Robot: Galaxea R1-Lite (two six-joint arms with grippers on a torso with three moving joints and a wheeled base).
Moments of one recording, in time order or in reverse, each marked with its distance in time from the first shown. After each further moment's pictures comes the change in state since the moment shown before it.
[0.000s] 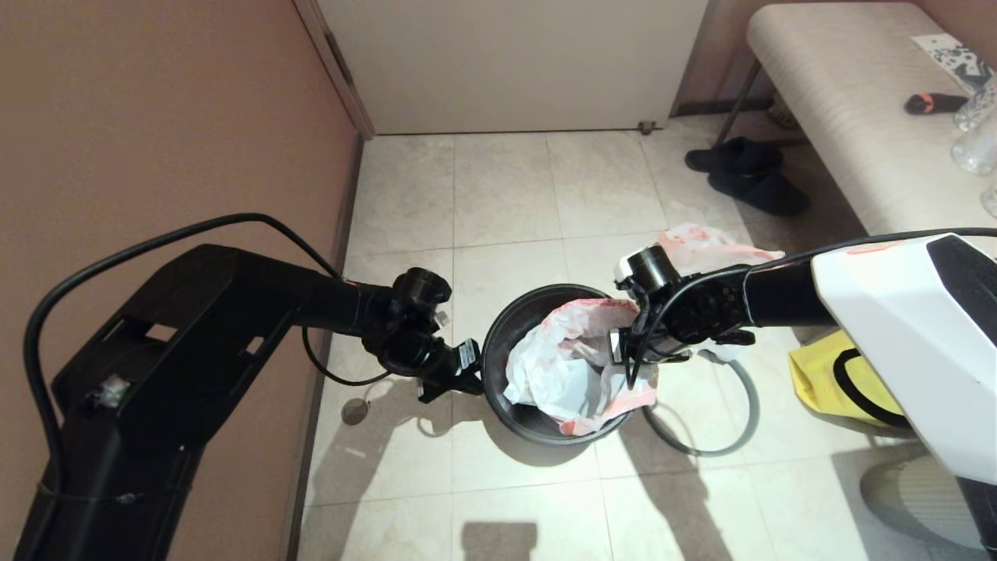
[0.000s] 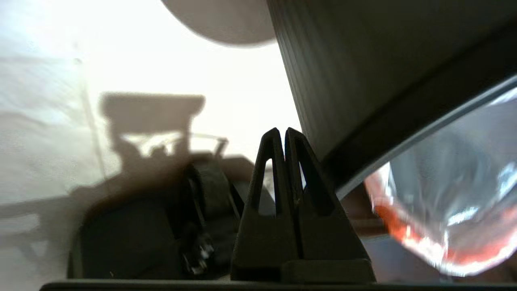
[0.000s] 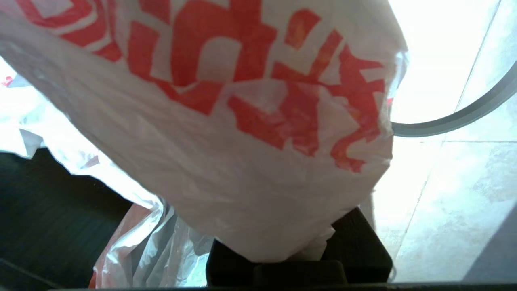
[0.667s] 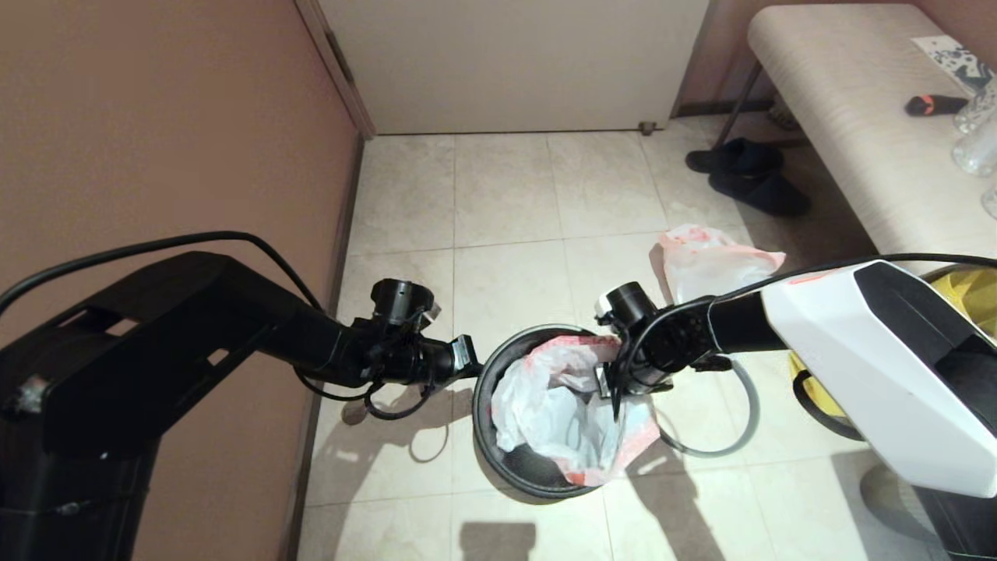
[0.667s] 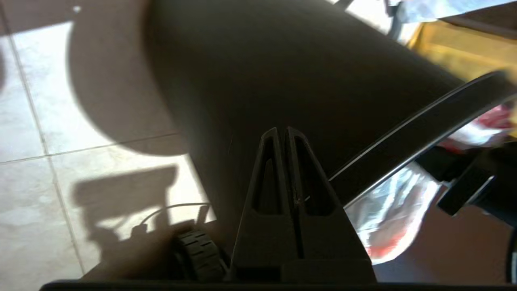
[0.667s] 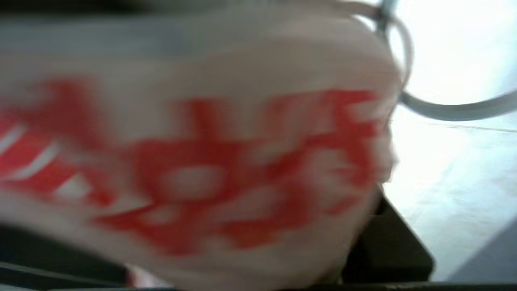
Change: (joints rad) left arm 0.004 -0.103 0.381 -0.606 -0.019 0.004; right arm 0.030 0.082 0.021 -0.003 0.043 -0.016
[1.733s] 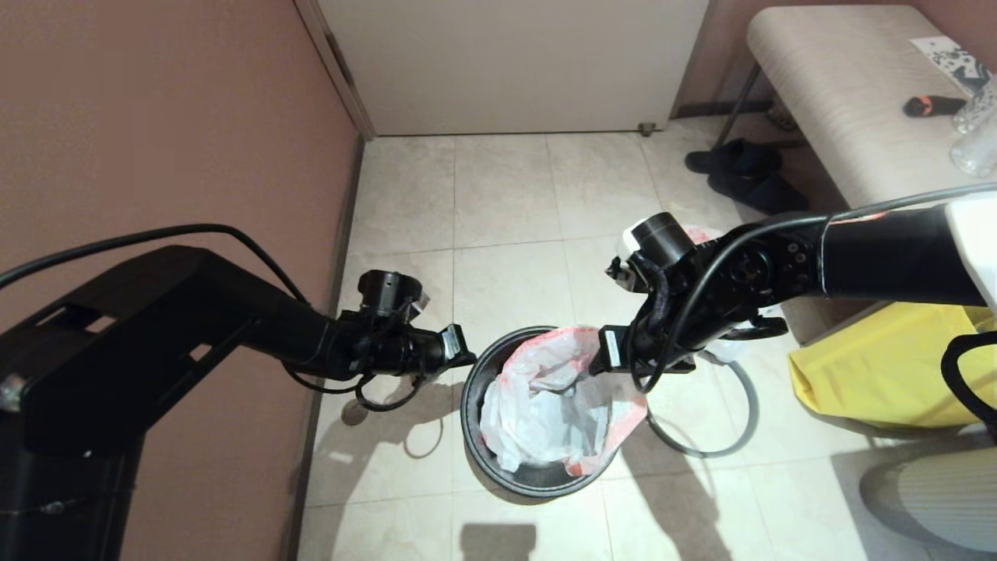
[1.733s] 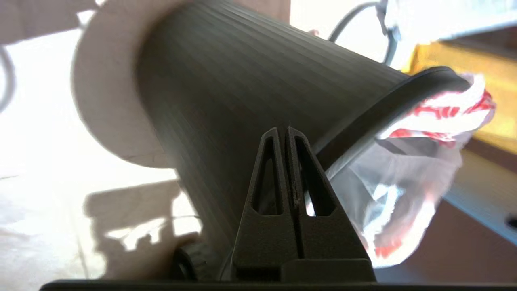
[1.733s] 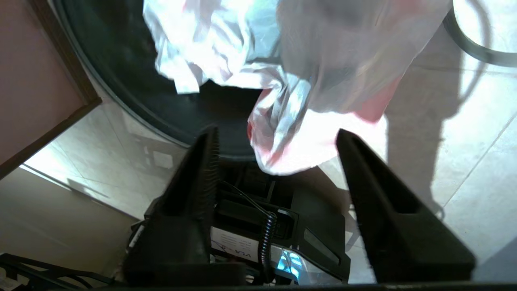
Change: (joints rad) left arm 0.031 -0.017 -0.009 -0.011 0.031 0.003; right arm 0.063 -0.294 0.024 0.255 0.182 0.117
